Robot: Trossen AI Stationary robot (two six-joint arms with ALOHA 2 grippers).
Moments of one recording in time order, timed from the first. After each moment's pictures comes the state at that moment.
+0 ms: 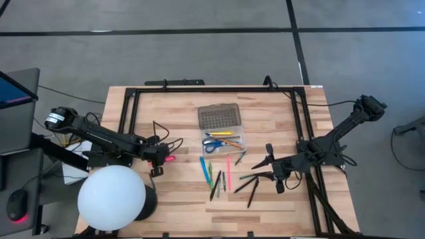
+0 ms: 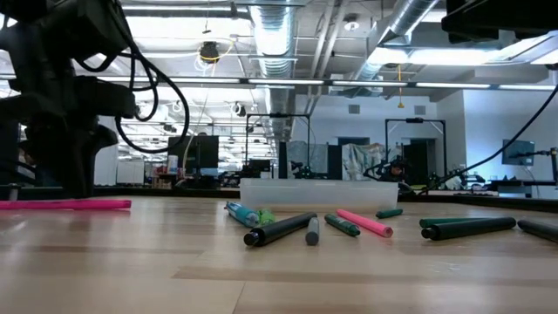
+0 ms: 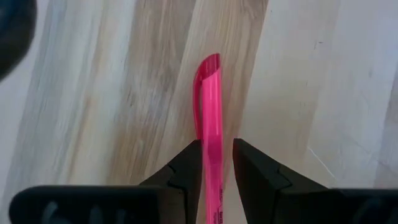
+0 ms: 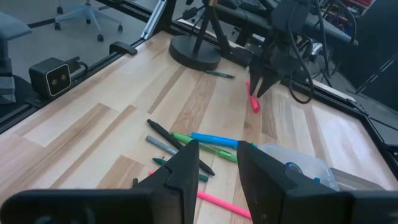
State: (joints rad) left arm -0.23 1.14 0.44 -0.50 -0.13 -0.44; right arm 0.63 0.97 0.45 0.14 0.42 -0.22
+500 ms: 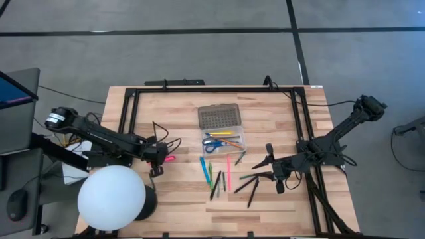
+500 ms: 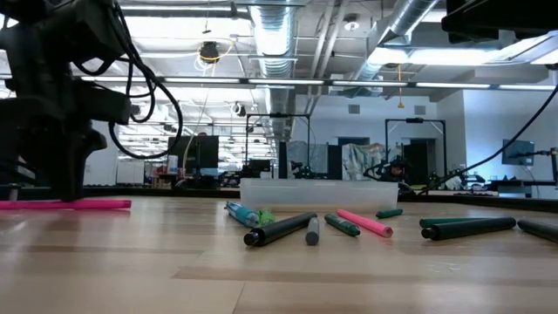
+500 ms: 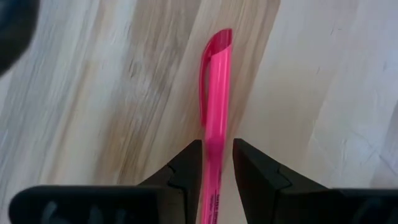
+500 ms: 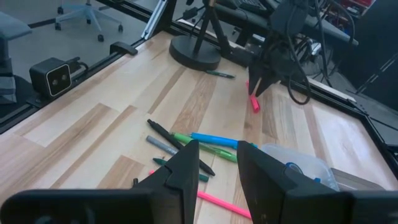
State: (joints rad) left arm -0.23 1.15 0.44 -0.54 -0.10 -0.54; right arm 0.63 0.97 0.45 0.14 0.42 -0.22
